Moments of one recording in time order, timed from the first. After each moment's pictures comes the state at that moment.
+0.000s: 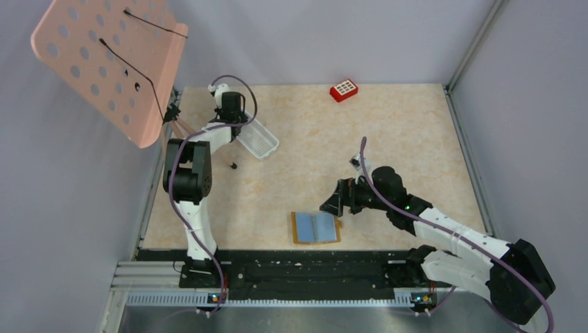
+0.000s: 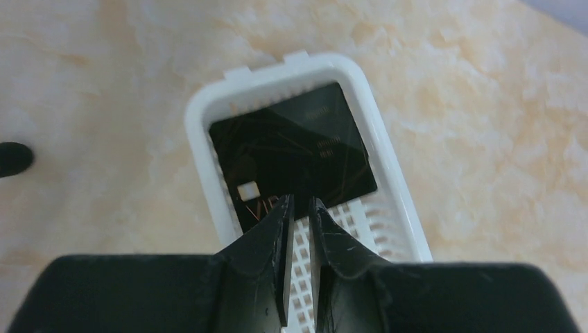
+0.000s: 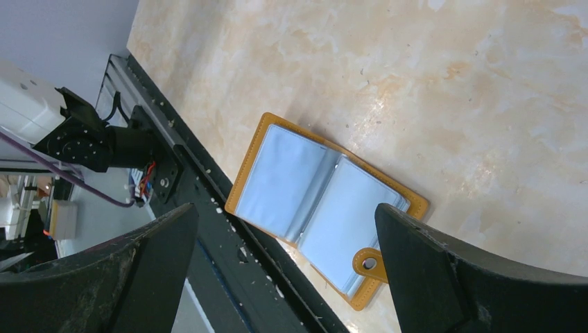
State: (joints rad) left arm -0.13 2.06 1.44 0.05 -0.40 -0.45; right arm 0.65 0.99 0.46 0.04 -0.40 0.58
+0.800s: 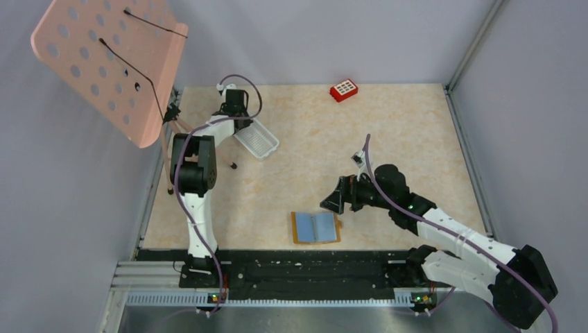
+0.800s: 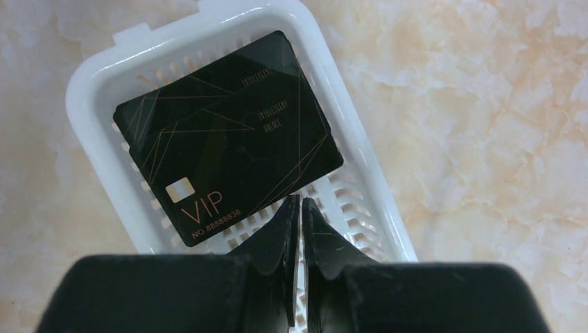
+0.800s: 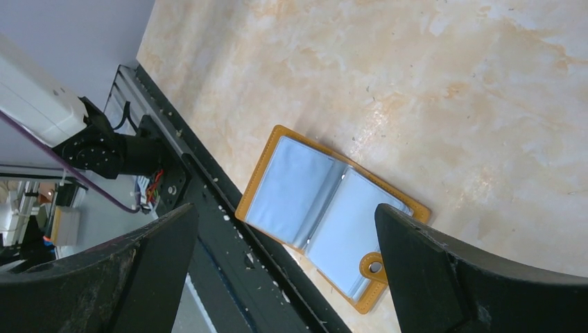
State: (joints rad) left arm -0.12 2.17 1.59 -0.13 -0.20 -0.44; right arm 0.65 0.95 0.49 0.00 -0.39 0.57
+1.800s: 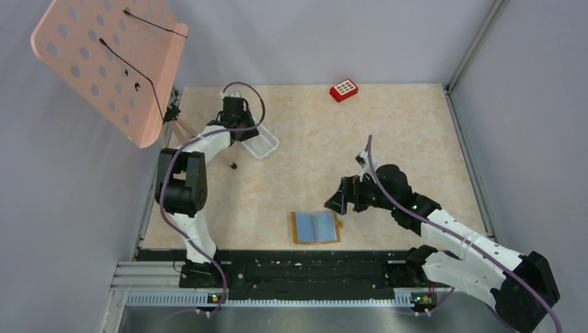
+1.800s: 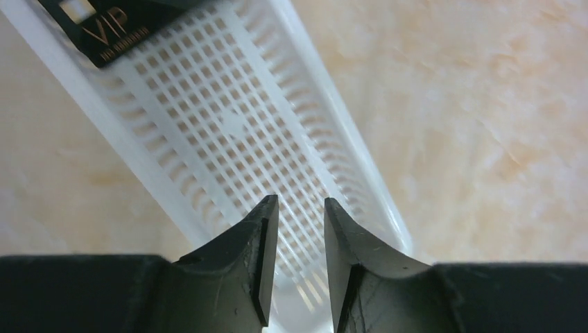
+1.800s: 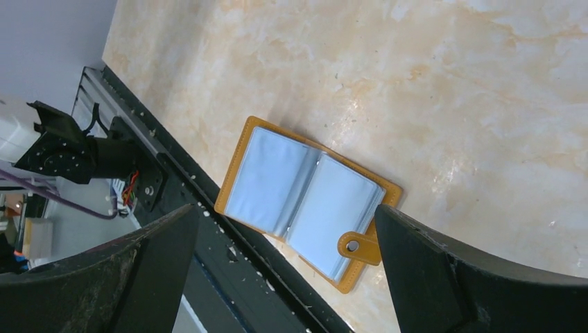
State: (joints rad) left arm -0.16 1.95 1.37 -0.19 -0.02 -0.48; right arm 0.65 0.91 0.51 -0.13 -0.33 0.54
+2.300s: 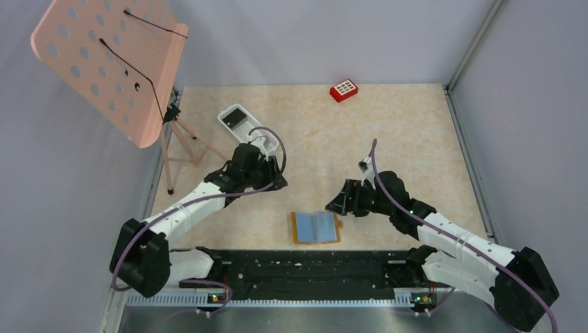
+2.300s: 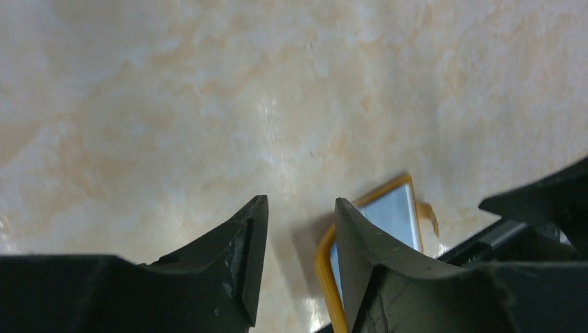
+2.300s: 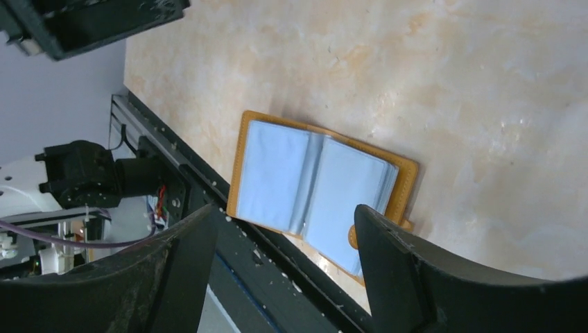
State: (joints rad) left arm -0.49 1.29 0.81 -0.25 0.17 -0.56; right arm 0.65 0.91 0.44 -0.05 -0.32 0.73
